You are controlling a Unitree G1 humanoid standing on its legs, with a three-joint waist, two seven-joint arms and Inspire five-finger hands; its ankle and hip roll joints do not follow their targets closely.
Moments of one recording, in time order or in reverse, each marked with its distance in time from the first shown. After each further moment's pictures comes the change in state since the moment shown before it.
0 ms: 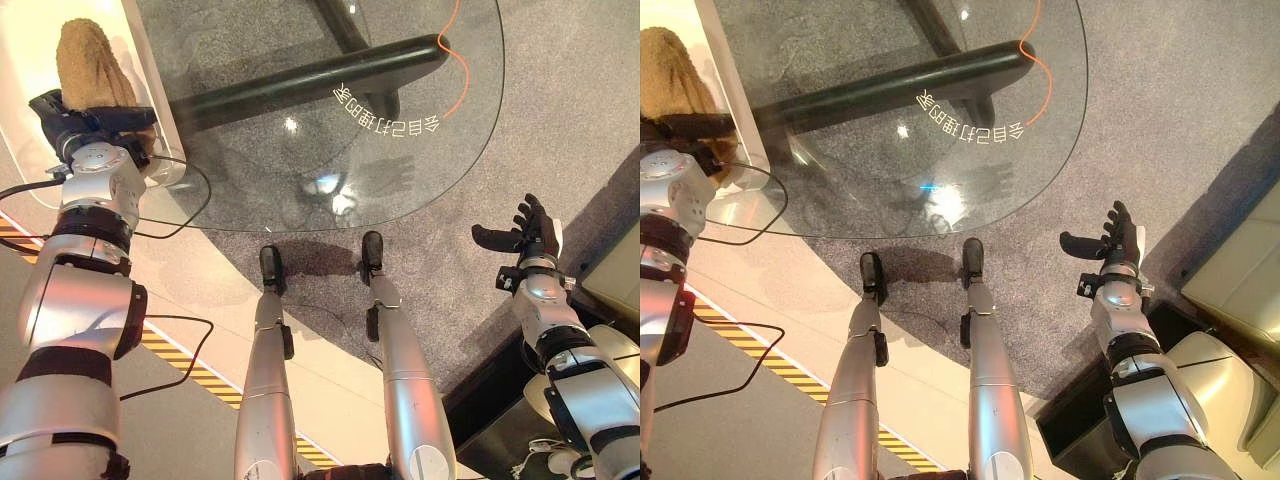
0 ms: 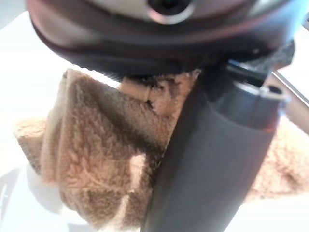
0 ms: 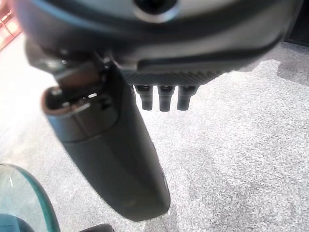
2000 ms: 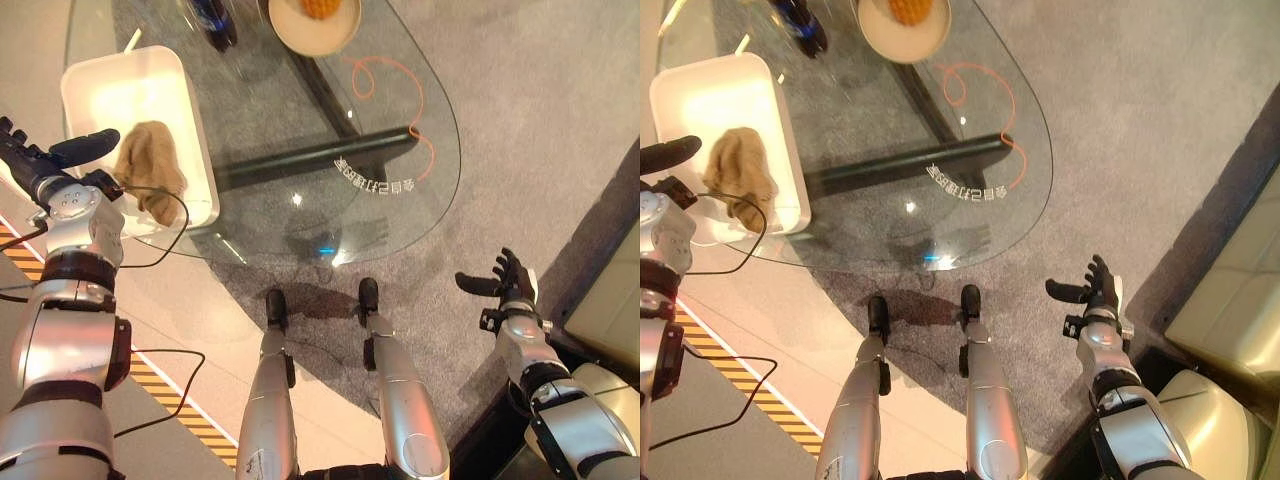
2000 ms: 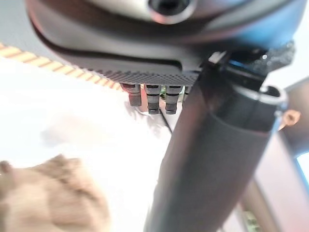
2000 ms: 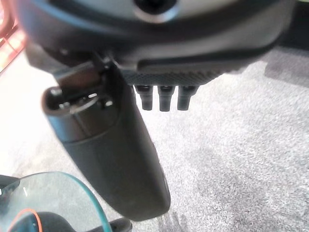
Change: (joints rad) left arm 0.354 0.050 0.254 -0.205 -0.008 -0.209 -0.054; right arm 0.218 0.097 -0.058 0.039 -0.035 0.007 0.011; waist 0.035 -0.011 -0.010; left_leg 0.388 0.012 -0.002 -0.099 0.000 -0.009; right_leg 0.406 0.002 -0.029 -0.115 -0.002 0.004
